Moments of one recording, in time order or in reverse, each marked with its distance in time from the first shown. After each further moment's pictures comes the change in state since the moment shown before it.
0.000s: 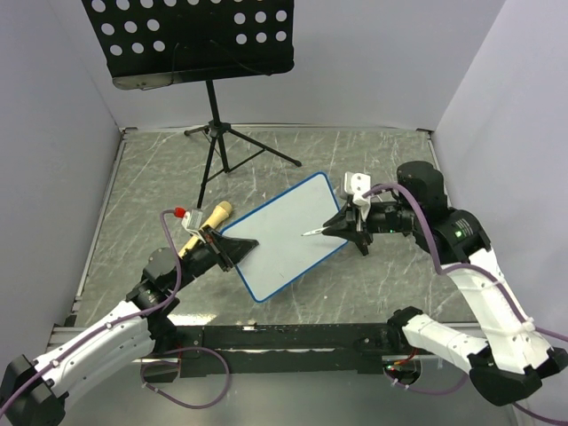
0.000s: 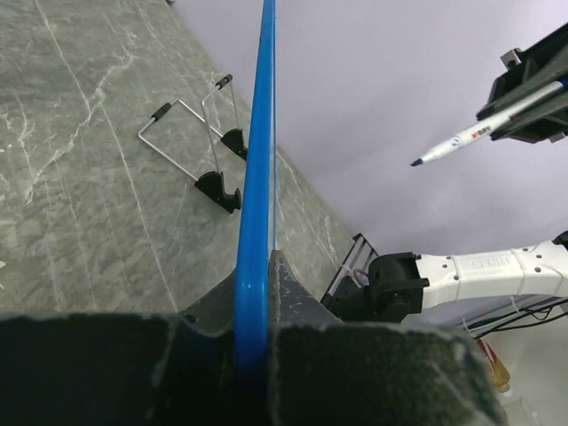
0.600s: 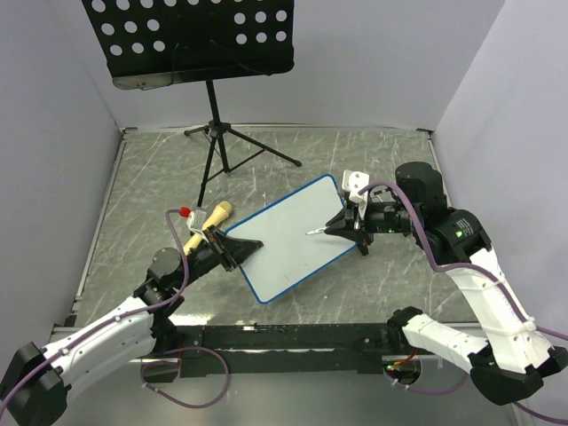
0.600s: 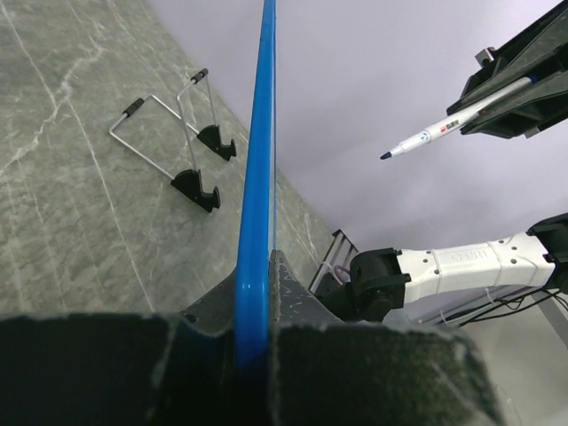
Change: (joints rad) left arm 0.000 0.074 -0.034 0.145 0.042 -0.041; right arm 0.014 0.019 0.014 -0.028 0.095 0.040
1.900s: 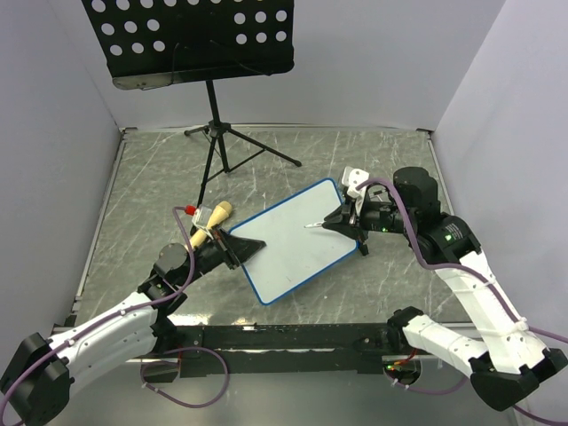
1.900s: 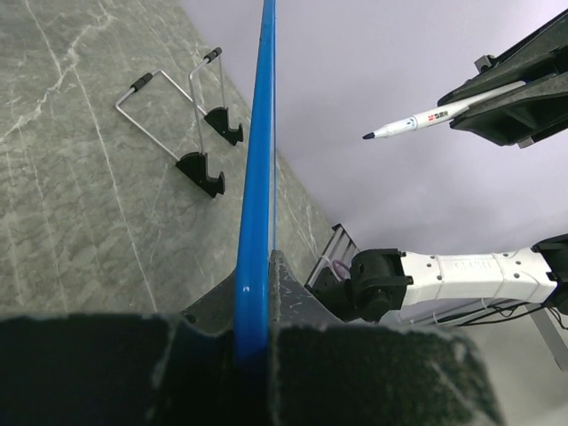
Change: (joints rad) left arm 0.000 0.090 0.014 0.013 0.003 -0.056; right arm -0.025 -0.038 -0.134 0.172 0.059 0.098
